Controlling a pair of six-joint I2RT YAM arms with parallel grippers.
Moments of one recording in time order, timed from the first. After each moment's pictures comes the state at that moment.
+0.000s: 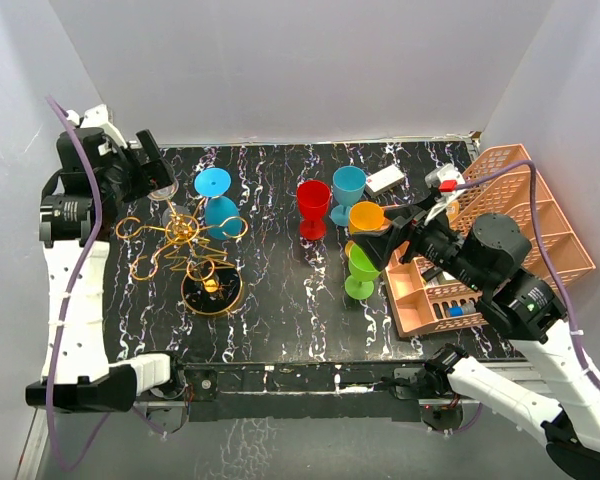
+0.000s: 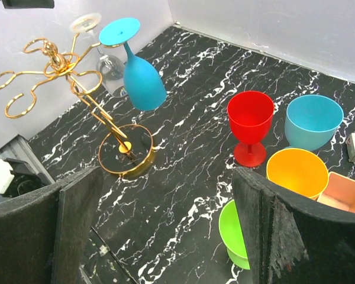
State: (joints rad) left arm 0.01 1.19 1.66 -0.97 0.00 -0.32; right arm 0.64 0.73 1.16 -0.49 -0.13 0.22
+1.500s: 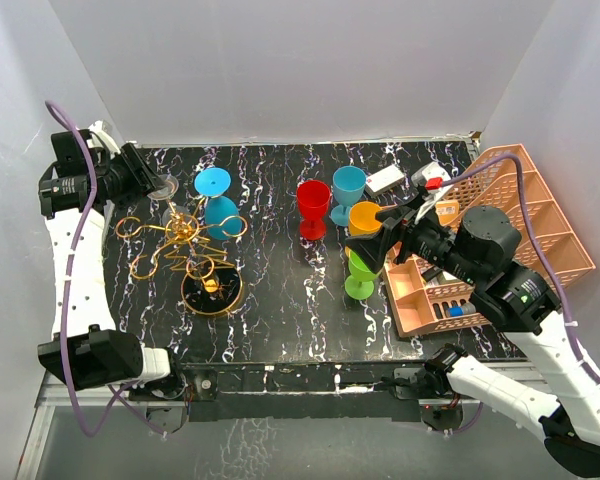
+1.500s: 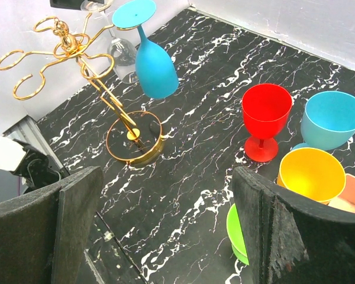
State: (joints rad) left arm 0.23 1.34 1.59 -0.98 0.33 -0.33; right arm 0.64 0.77 1.18 -0.53 -0.21 0.19
